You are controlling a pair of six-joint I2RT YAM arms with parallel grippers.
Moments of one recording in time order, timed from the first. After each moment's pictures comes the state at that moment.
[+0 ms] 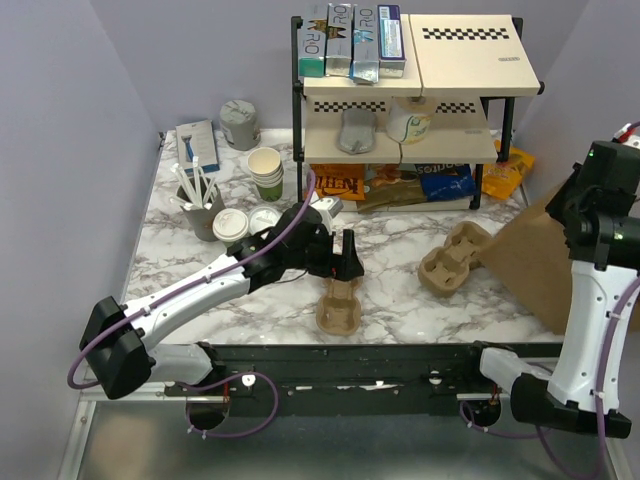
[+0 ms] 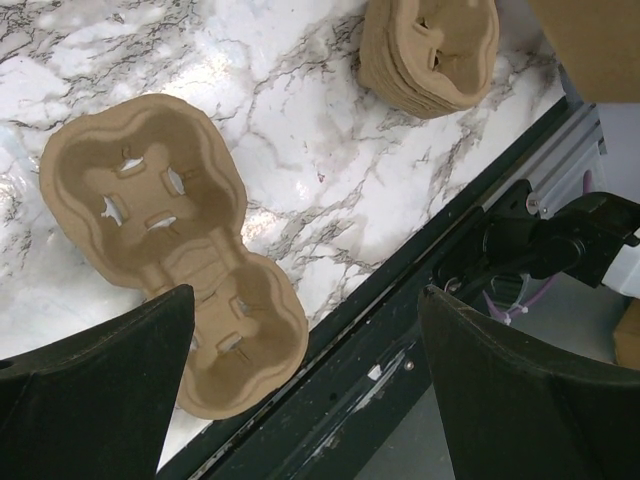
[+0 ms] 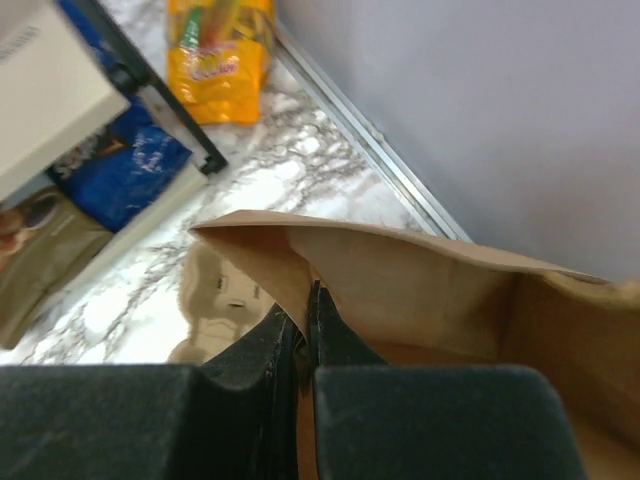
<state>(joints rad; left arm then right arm) -0.86 1.26 0.99 -0.35 0.18 -0.62 -0.21 1.09 1.63 -1.12 0.37 0.28</state>
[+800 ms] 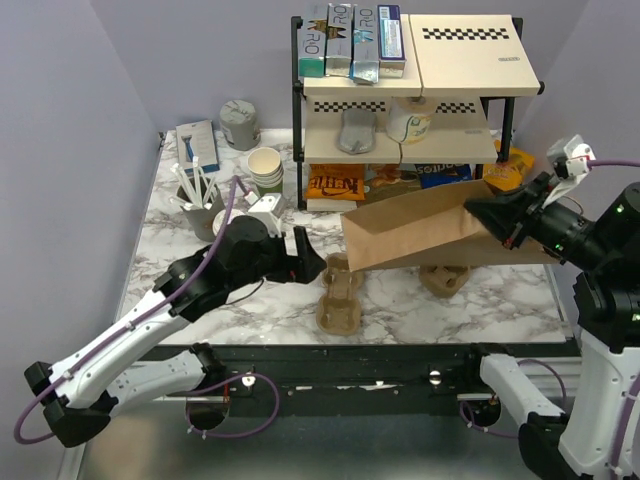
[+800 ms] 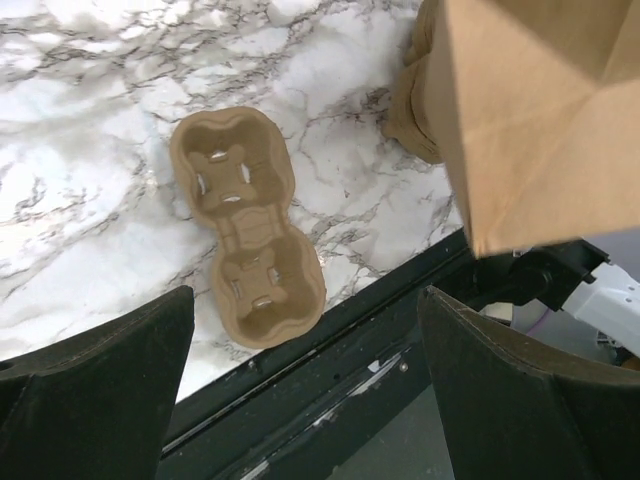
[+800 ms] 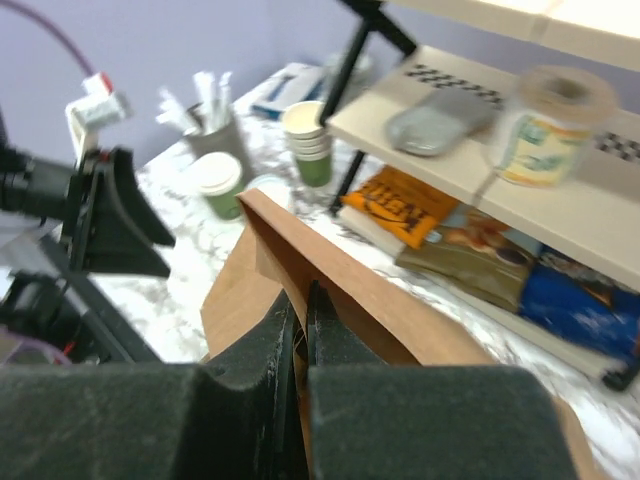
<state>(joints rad) -0.86 0.90 1.01 -0.62 -0.03 -0.68 -0.06 0.86 1.64 -0.90 -0.79 -0.01</state>
